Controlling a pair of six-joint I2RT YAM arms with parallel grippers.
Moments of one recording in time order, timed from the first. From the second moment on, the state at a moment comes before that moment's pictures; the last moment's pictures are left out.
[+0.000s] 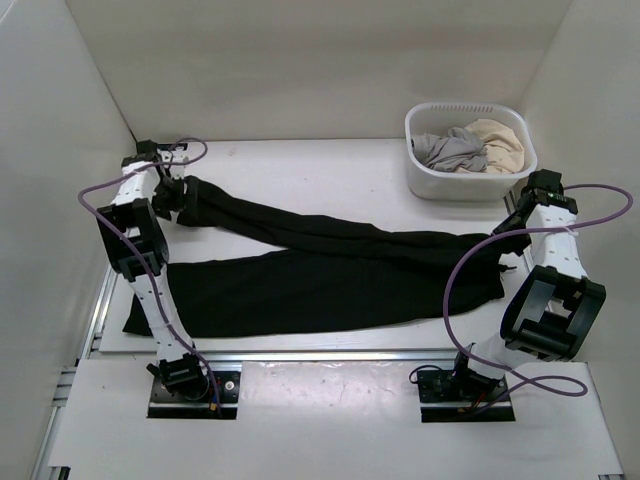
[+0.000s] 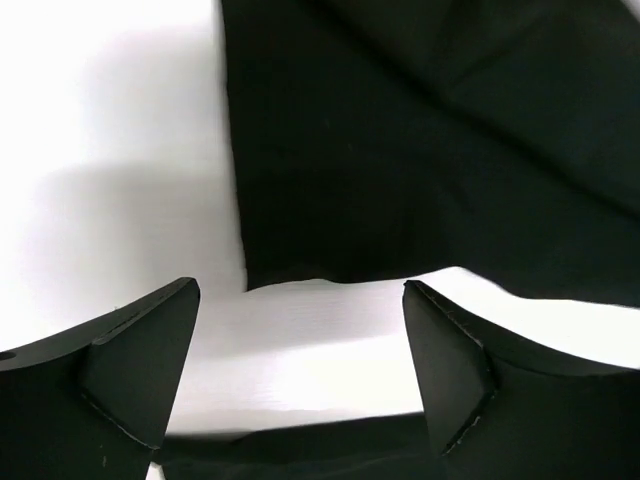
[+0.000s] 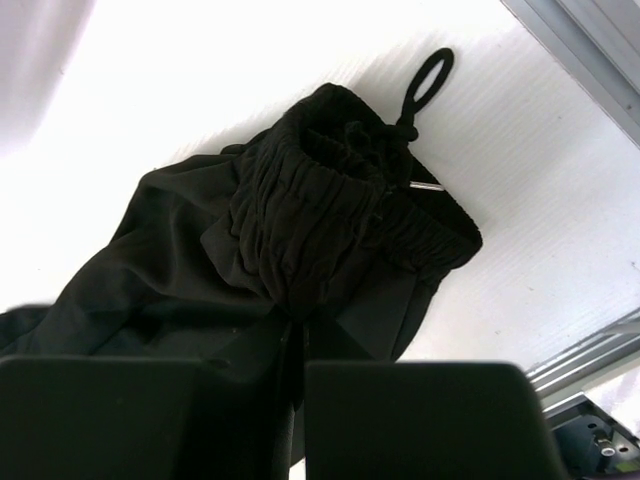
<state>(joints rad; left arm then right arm) 0.25 2.22 1.88 -0.89 0.16 0.26 -0.33 1.51 1.22 -0.90 0.07 0.53</state>
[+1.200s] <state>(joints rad) 0.38 2.04 1.66 -0.91 0.05 0.44 -0.33 1.41 1.06 -0.92 0.04 0.52</state>
